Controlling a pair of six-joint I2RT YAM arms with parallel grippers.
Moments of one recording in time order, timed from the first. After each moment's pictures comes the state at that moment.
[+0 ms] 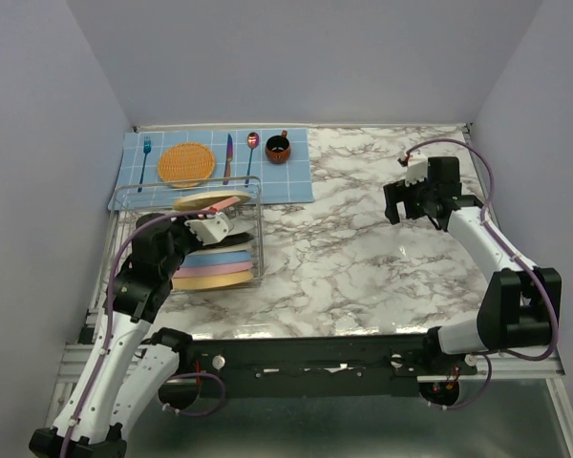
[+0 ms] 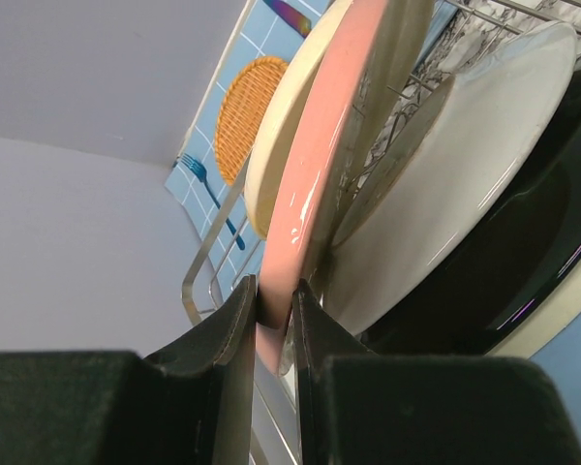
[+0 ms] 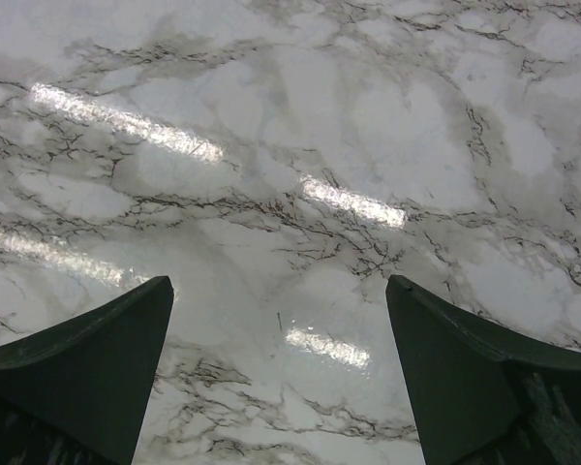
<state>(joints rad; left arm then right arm) -0.28 0.62 0.76 -0.52 -0.03 0.86 0.06 1.42 1.00 -0.37 -0.19 -0.26</state>
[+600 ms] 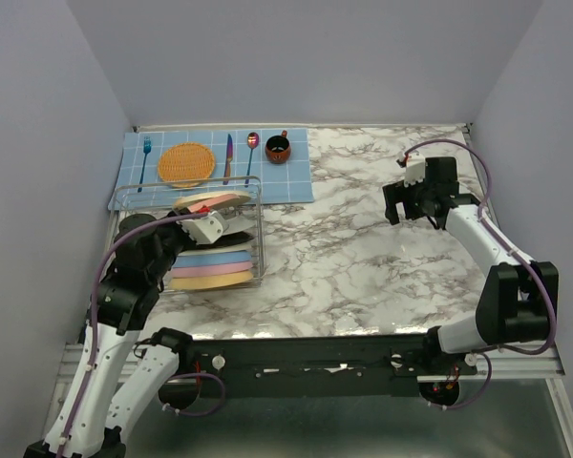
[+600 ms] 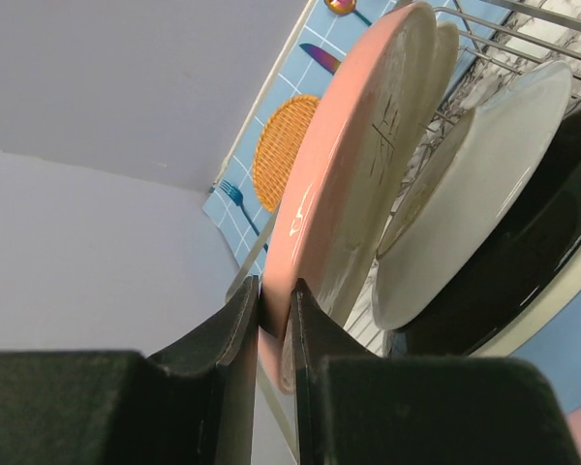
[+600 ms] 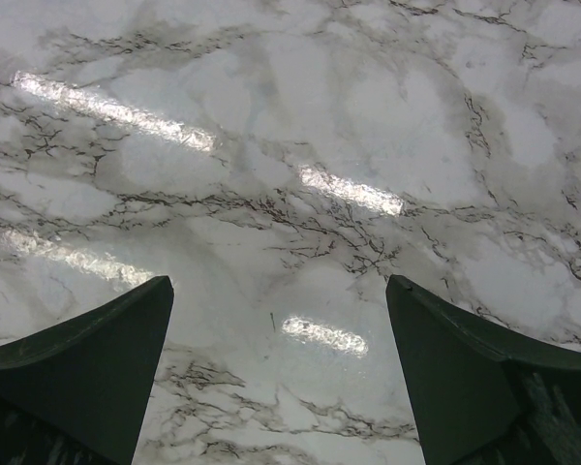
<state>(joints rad) -0.29 0.61 0.90 -0.60 -0.01 0.87 0.07 1.44 1.00 -0.37 -0.17 -0.26</state>
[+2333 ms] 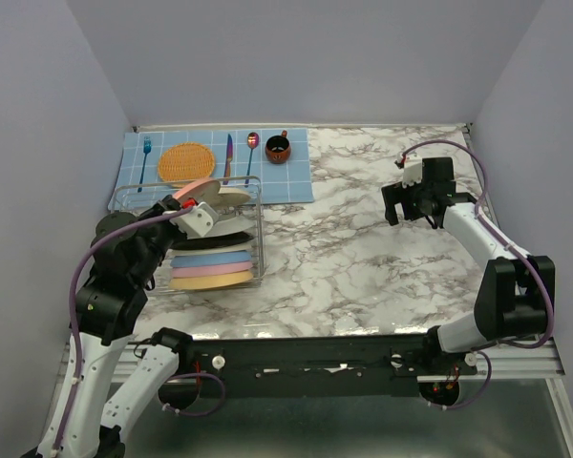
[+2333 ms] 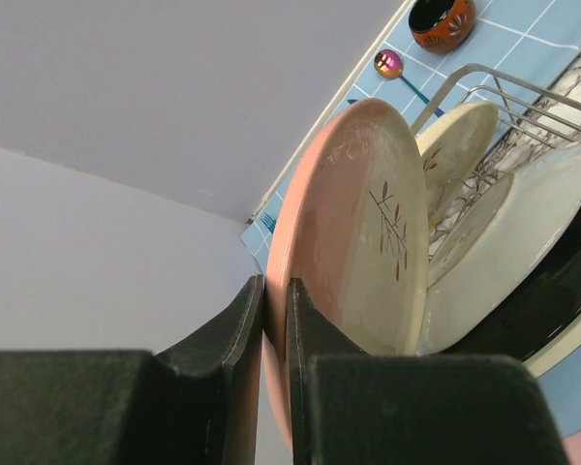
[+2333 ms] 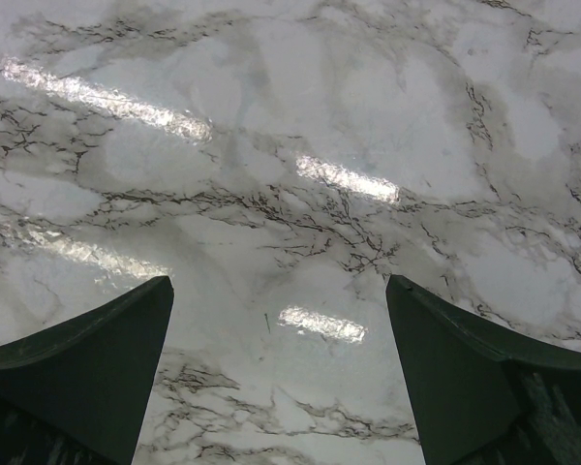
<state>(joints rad) -0.29 0.61 1.06 -0.62 0.00 0.85 0.08 1.48 1.01 -0.37 -0.14 -0.27</state>
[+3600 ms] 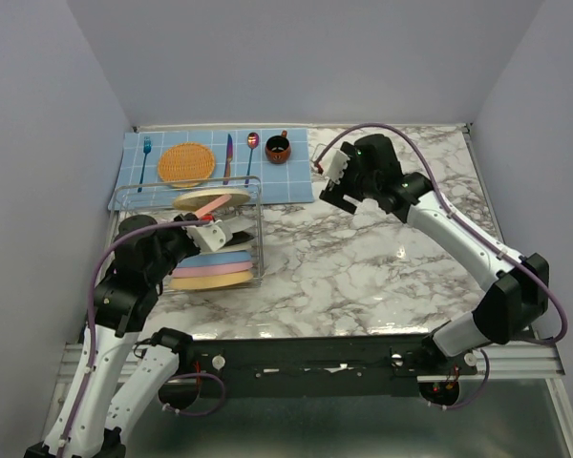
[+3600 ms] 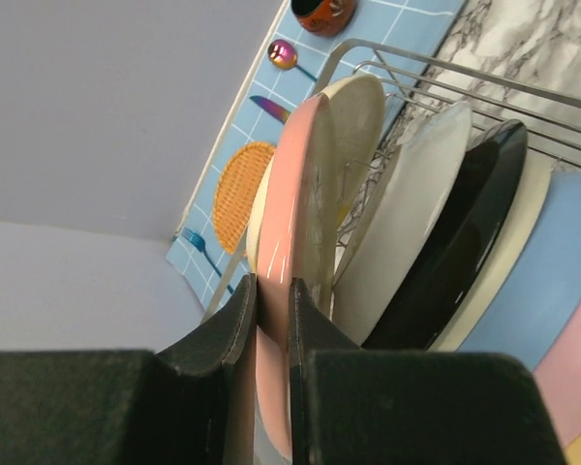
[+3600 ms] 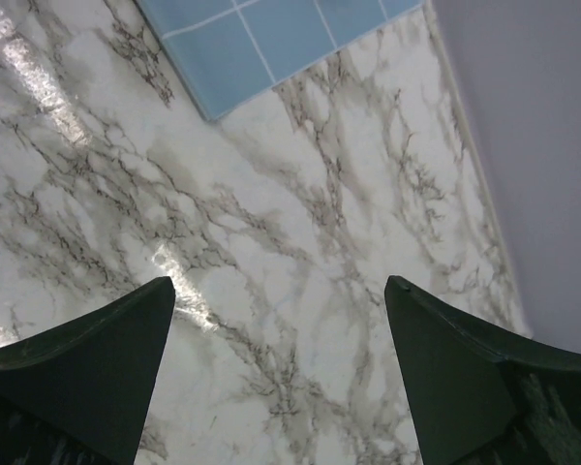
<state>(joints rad) -0.29 0.59 0.91 -0.64 0.14 0.86 0.55 1.49 1.32 -0.49 -0.03 -0.72</state>
